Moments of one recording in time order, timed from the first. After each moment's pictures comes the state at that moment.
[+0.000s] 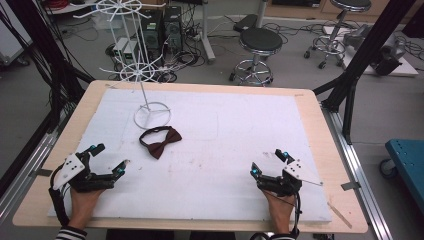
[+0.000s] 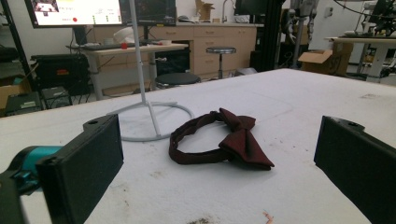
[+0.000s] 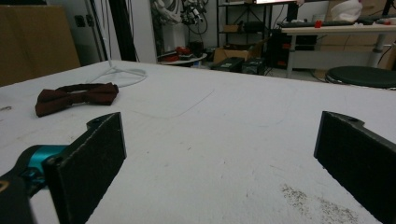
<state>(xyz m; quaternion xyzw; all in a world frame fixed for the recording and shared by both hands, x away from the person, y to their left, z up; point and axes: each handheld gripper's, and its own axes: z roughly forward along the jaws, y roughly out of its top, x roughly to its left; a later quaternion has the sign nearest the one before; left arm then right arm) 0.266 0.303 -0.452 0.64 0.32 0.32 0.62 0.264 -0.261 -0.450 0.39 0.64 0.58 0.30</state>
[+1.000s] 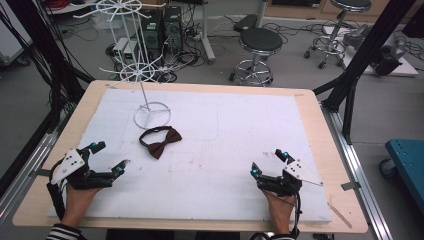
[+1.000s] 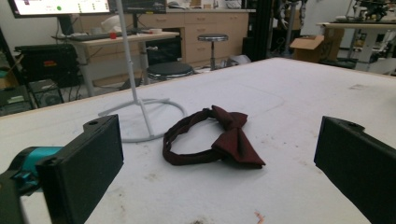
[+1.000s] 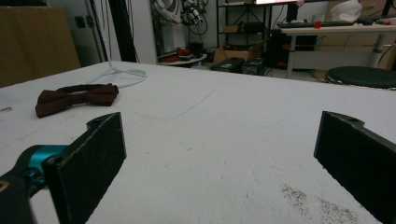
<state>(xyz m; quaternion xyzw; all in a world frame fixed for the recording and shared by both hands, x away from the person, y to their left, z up) 0.270 0.300 -0.428 0.67 0.31 0.29 0.60 0.264 -0.262 -0.450 0.39 0.64 0.58 0.30</state>
